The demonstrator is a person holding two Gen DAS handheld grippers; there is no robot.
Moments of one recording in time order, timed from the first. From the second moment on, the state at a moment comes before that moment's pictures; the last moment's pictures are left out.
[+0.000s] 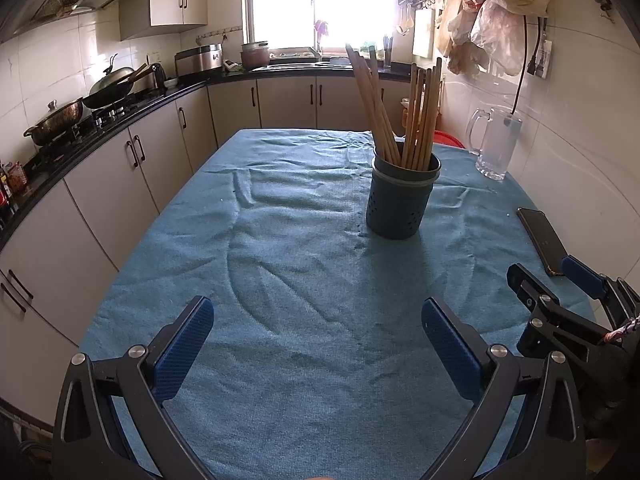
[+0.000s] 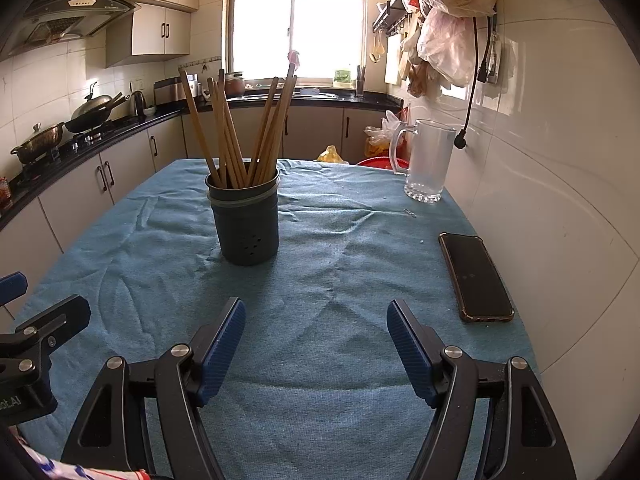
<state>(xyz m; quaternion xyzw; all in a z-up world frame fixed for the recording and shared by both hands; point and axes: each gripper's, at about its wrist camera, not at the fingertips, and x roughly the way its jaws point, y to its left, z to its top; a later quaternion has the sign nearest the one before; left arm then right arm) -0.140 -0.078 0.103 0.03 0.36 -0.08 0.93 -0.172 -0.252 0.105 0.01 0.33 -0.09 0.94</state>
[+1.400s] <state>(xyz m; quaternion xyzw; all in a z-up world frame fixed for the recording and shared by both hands) -0.134 -0.070 0.095 0.02 0.38 -0.08 0.92 -0.168 -0.248 0.097 0.01 0.33 -0.08 0.94</state>
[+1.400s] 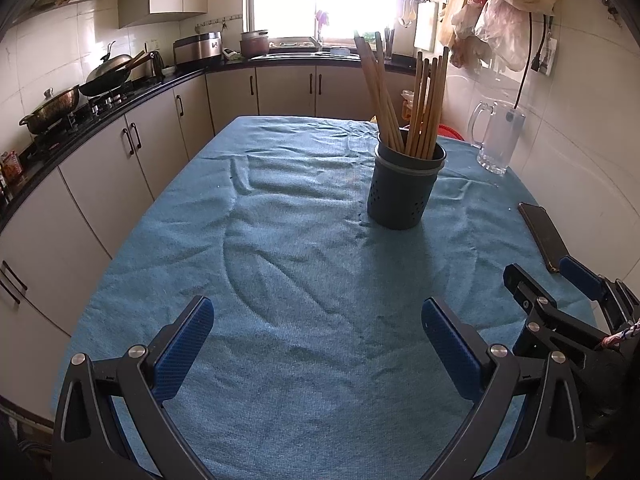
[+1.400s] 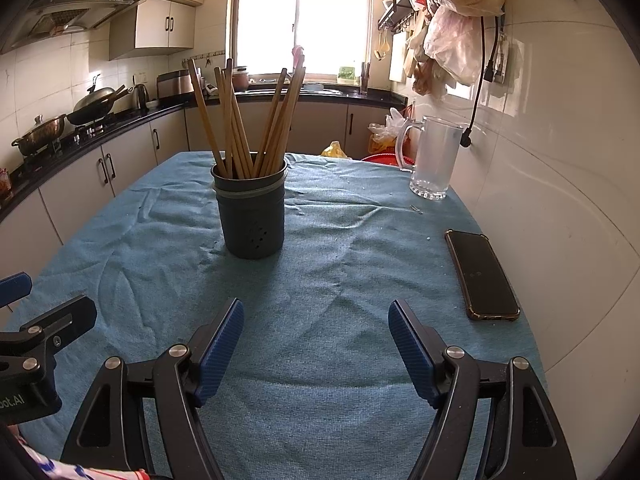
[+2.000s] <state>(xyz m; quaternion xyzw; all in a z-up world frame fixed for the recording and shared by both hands) -0.135 -0.070 0.096 0.02 0.38 -0.09 0.92 -0.173 -0.253 0.096 0.01 0.33 -0.09 0.94</state>
